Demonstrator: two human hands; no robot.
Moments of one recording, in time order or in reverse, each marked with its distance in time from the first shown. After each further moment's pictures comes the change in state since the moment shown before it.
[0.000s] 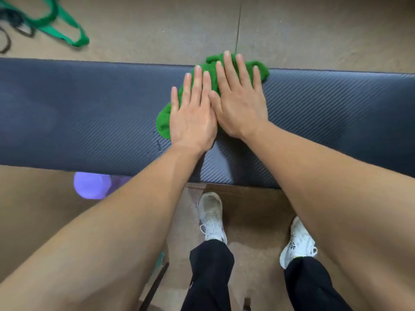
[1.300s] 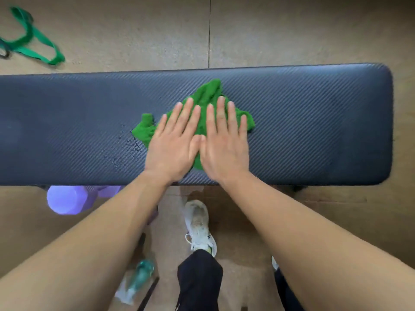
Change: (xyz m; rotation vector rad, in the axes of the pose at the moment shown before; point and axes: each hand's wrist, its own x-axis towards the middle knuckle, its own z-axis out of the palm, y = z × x) left_hand -0.051 0.011 0.015 0.027 -0.047 0.316; right_hand -0.099 0.012 0.036 0.048 0.089 0.178
